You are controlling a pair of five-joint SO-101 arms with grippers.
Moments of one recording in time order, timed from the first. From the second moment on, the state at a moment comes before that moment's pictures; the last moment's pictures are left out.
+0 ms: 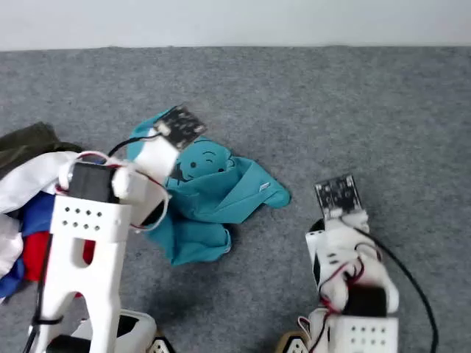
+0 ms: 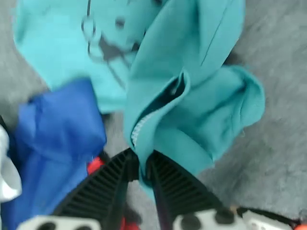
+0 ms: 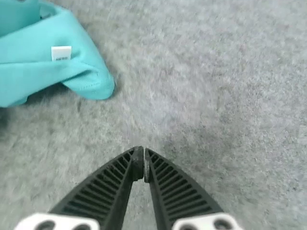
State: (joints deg) left arm 4.0 -27.2 17.8 99.4 -23.7; right arm -0.1 -79.5 72.2 63.3 17.7
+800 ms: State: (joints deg) left arm -31.2 -30.4 22.0 91.5 -29.8; right arm -18.0 -13.0 21.1 78.7 30.1
